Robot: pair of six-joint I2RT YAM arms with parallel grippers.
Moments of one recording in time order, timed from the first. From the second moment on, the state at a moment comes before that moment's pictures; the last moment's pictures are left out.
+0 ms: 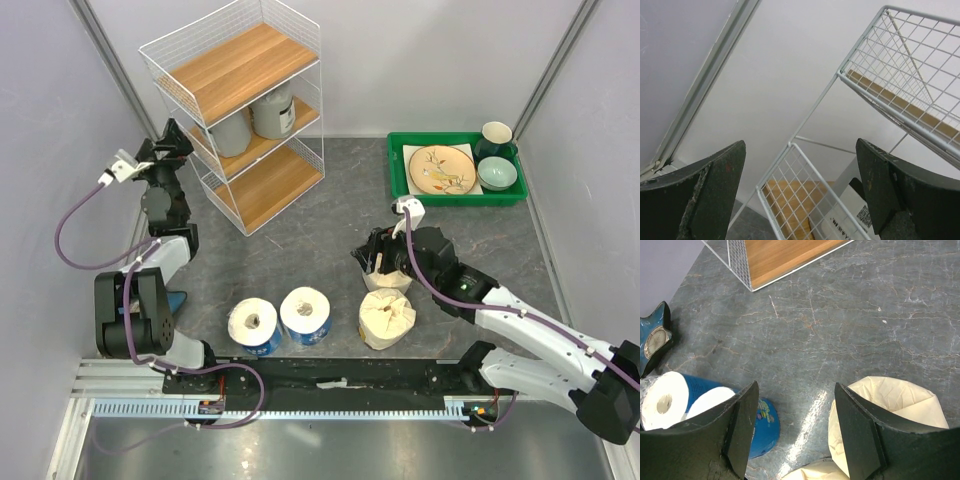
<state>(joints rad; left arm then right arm) 0.10 1.48 0.76 1.25 -0.31 -0.54 0.78 0.97 0.70 -0.06 0.09 0.45</state>
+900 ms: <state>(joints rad) 0.10 1.61 0.84 1.14 -0.31 -0.68 0.73 0.98 0.68 -0.04 0.06 0.45</state>
